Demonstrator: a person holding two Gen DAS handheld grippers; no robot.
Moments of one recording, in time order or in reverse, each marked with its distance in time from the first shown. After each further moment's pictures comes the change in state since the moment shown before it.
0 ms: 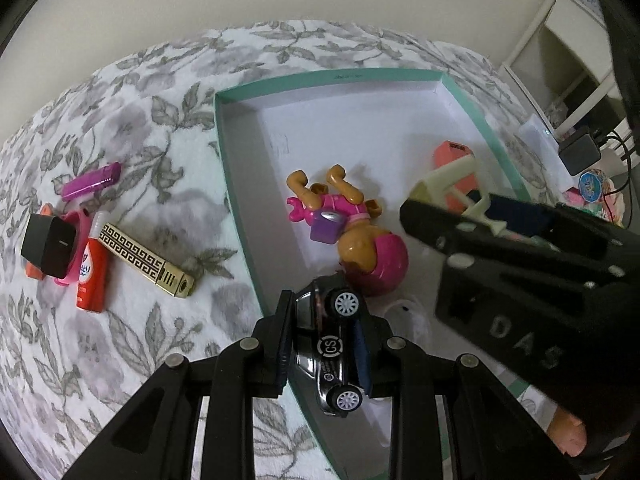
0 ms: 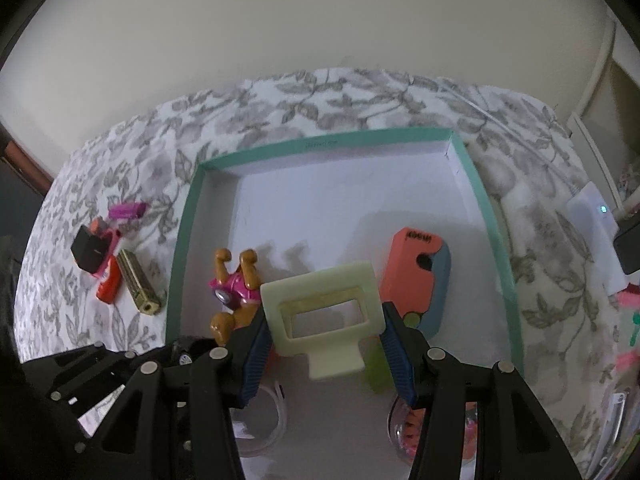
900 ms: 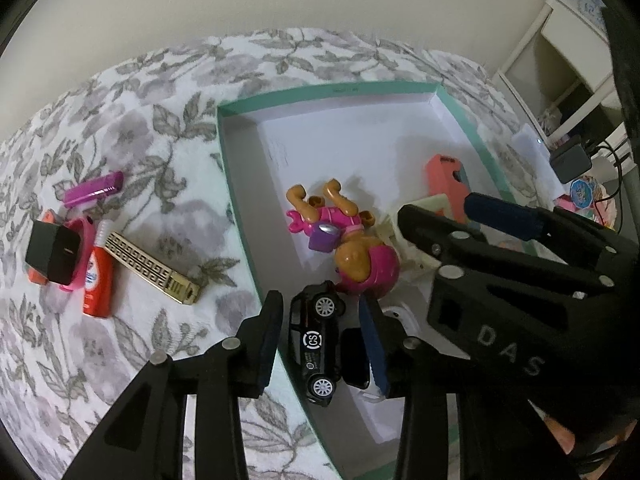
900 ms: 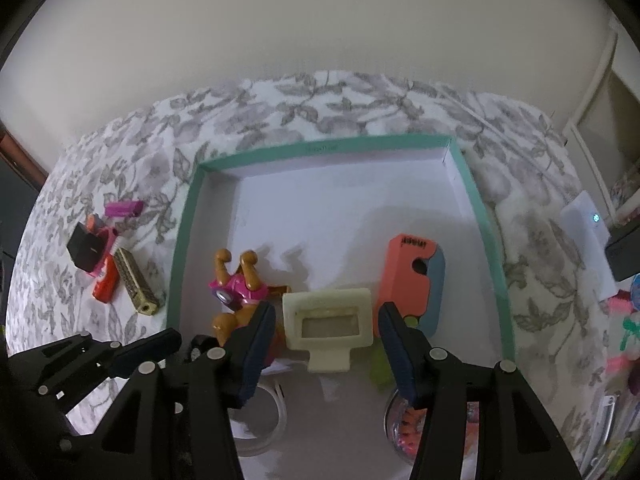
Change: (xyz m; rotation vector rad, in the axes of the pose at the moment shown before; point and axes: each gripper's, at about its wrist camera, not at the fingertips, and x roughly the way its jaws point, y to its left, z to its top) left arm -0.014 0.006 0.007 -0.007 -0.007 -0.024; right arm -0.011 0.005 0.006 -0.017 -0.017 -0.034
